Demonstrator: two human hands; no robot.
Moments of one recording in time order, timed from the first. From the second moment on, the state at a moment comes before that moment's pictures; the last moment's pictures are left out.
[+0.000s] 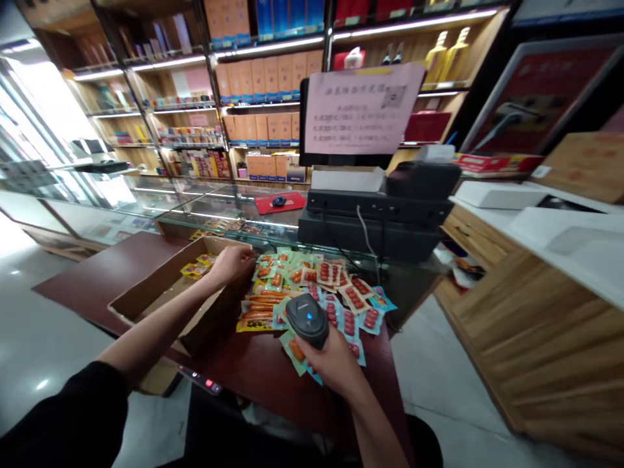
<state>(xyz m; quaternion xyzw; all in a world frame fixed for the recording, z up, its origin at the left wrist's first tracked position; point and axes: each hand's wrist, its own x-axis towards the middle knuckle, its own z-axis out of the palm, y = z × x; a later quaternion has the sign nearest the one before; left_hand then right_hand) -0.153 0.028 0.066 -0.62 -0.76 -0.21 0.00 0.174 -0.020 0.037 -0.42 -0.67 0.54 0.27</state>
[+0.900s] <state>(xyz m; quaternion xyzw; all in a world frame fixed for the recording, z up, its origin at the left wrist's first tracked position) 0.025 0.142 0.019 -0.81 -0.59 -0.06 0.01 0.275 -0.026 0.029 -0.49 -0.62 0.51 0.35</state>
